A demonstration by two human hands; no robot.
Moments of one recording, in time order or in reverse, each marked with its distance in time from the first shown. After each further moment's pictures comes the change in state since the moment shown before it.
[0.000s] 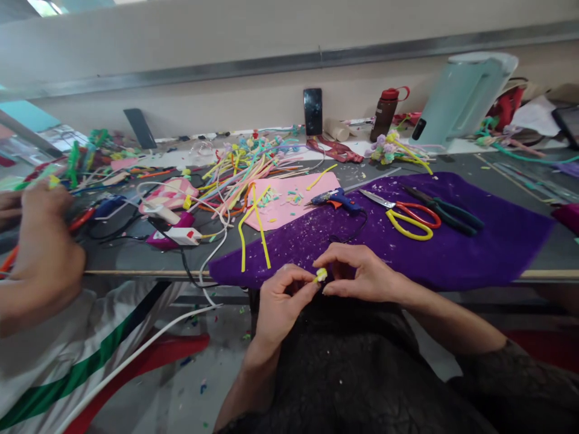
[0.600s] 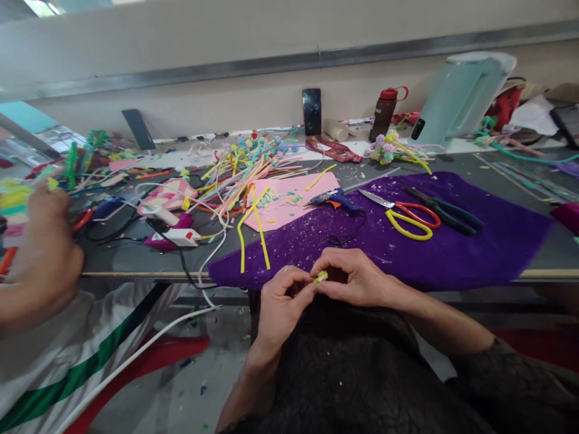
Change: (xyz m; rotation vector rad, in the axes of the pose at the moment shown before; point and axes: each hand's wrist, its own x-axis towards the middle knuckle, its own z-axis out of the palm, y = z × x) left_hand -0.001 -0.004 0.001 0.064 0.008 0.022; right_hand 0.004 -0.009 0.009 -0.121 0.026 -0.052
